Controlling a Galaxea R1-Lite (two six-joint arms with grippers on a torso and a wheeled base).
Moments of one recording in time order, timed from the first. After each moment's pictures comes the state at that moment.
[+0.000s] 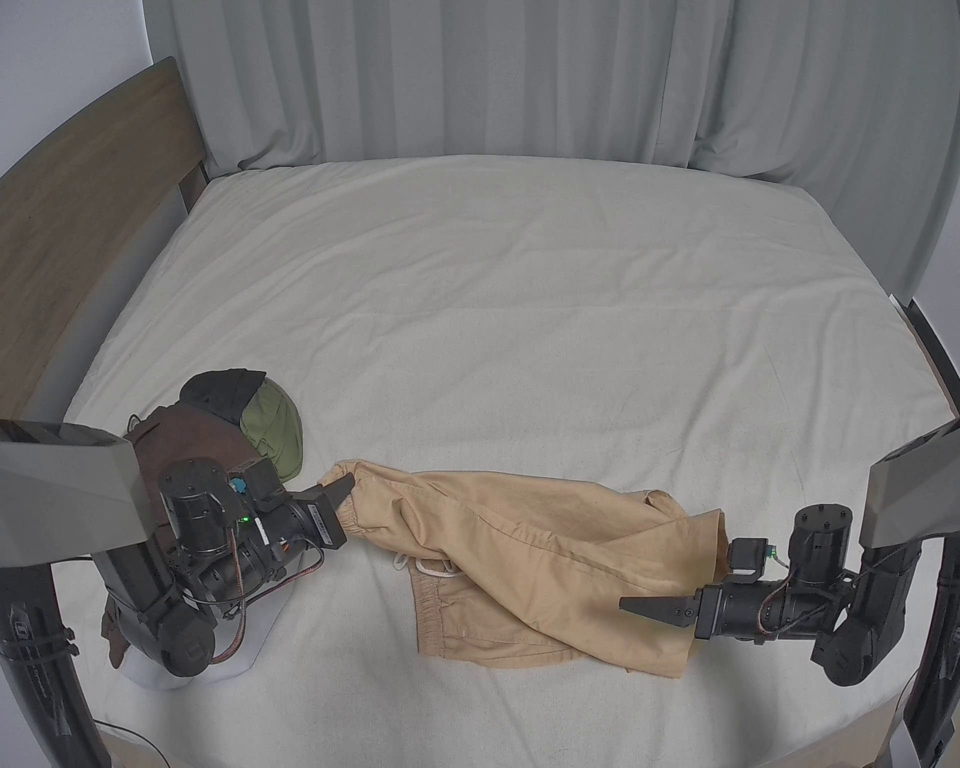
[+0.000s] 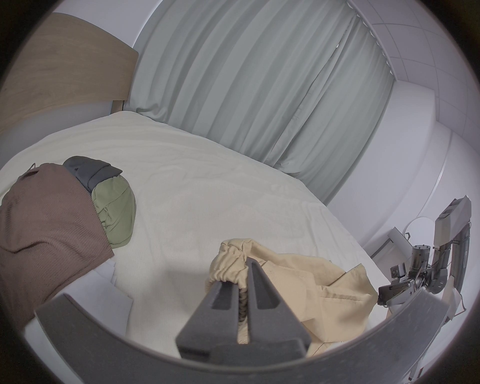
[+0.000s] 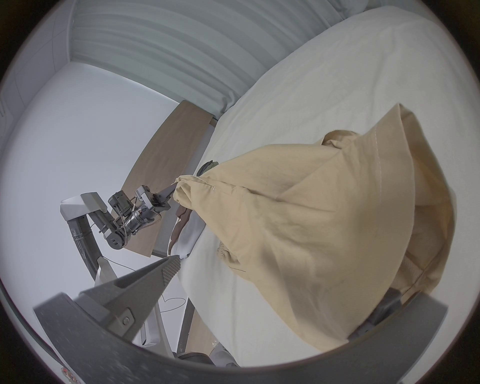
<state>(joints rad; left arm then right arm) -0.31 2.14 -0.43 -1.55 -0.15 -0.34 0.31 2.19 -0.19 -1.55 0.64 0.48</state>
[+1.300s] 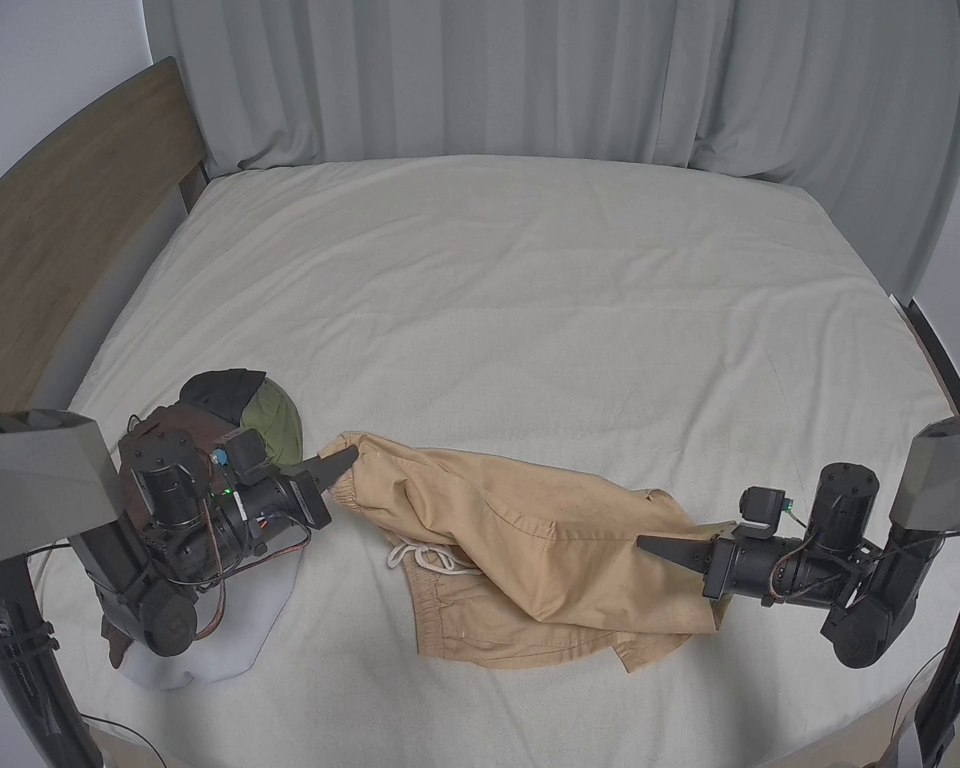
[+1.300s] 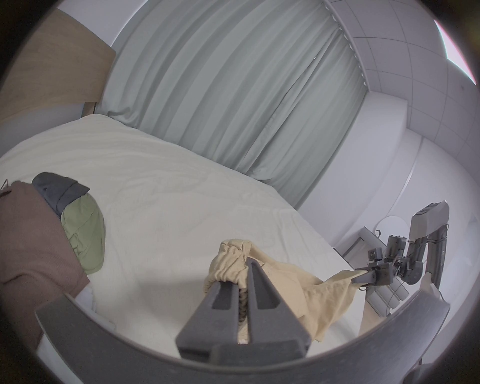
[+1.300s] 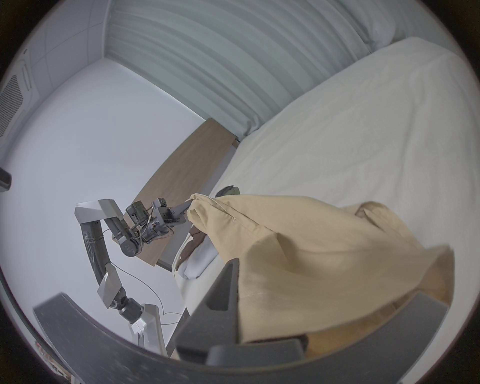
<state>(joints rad) -0.25 2.08 -0.47 -1.55 -0.39 -0.34 0.32 2.06 -0.27 -1.55 0.63 0.47</state>
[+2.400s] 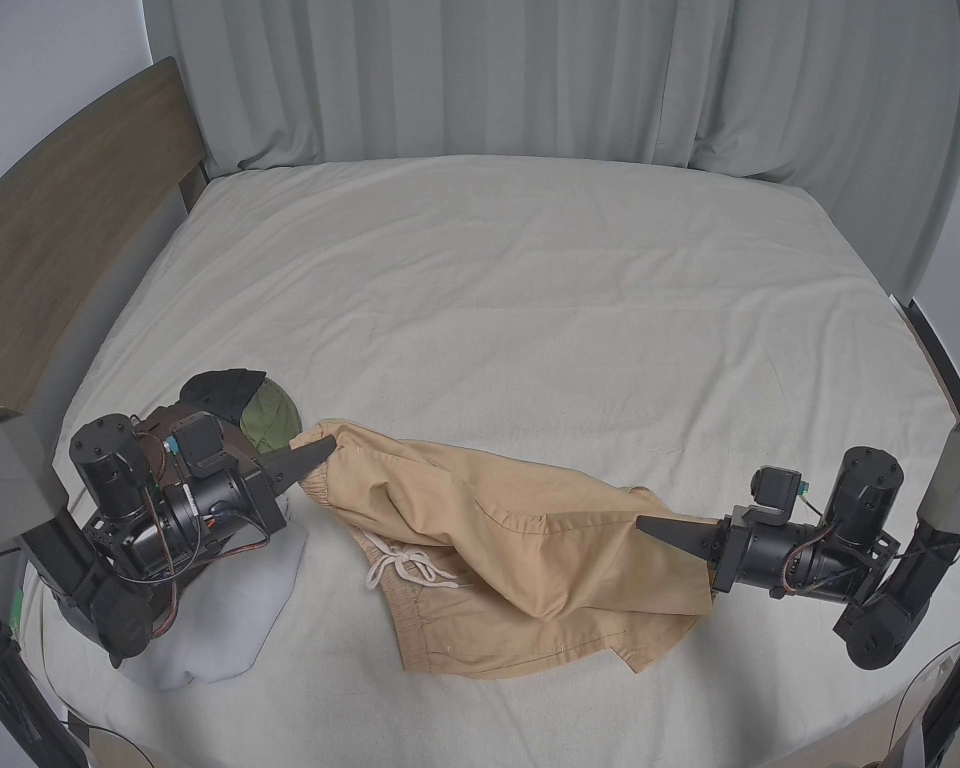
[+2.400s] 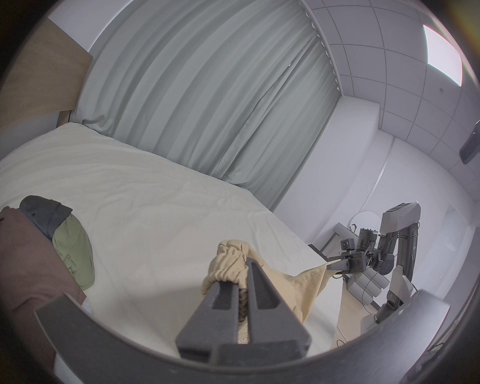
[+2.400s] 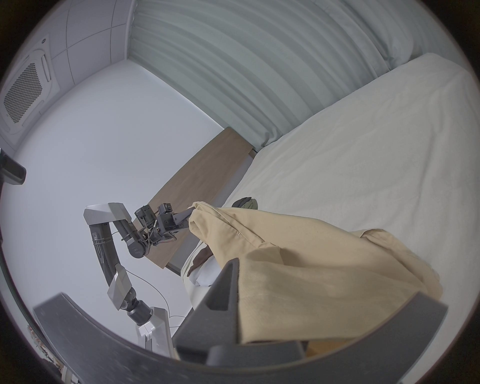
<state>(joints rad) -0.18 1.92 -0.39 -1.55 -0.61 -0.34 0.37 1.94 -0.27 -1.54 0.63 0.47</state>
